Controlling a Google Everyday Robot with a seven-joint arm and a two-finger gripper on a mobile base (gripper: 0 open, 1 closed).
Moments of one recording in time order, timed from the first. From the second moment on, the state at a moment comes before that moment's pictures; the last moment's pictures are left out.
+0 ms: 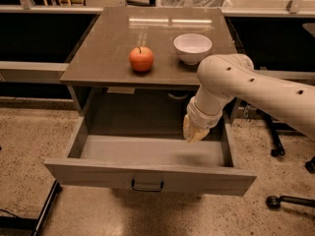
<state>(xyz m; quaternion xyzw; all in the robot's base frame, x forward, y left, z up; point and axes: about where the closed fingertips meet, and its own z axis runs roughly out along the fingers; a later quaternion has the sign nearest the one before) 0.547 -0.116 0.678 -0.83 0.55 0.04 0.10</state>
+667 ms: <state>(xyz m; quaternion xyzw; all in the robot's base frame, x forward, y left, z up) 0.493 -0.128 0.642 -0.80 0.58 0.15 0.07</state>
